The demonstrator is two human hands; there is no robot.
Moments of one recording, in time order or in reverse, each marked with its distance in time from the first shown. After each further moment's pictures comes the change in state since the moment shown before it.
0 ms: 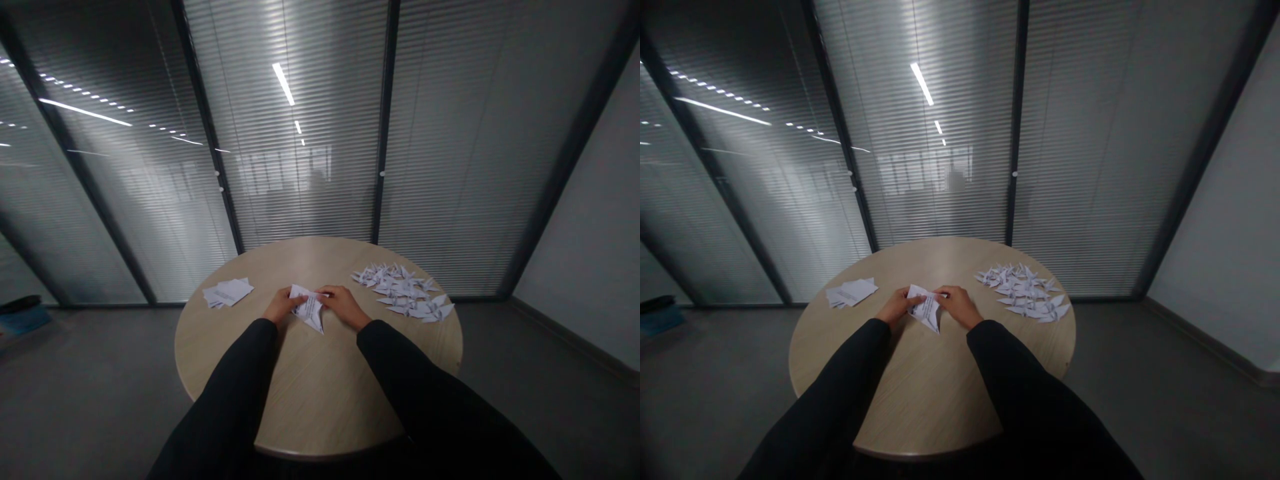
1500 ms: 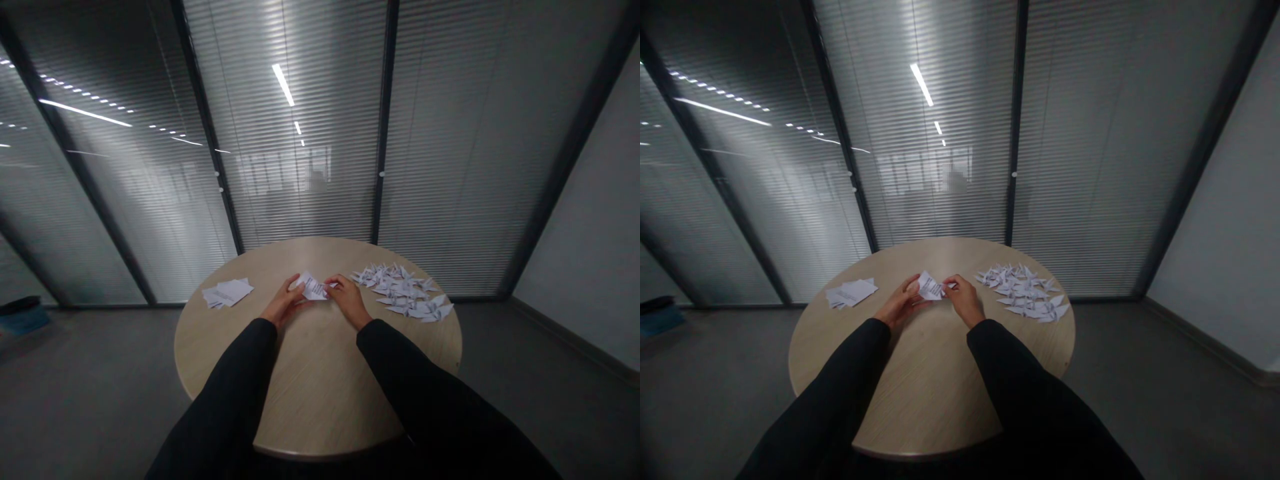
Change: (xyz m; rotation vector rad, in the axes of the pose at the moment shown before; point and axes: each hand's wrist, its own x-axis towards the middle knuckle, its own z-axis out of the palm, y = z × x) left_hand -0.019 0.022 0.013 -0.395 -0.092 -0.022; right_hand 0.002 -0.003 -0.008 0.057 0.284 0.042
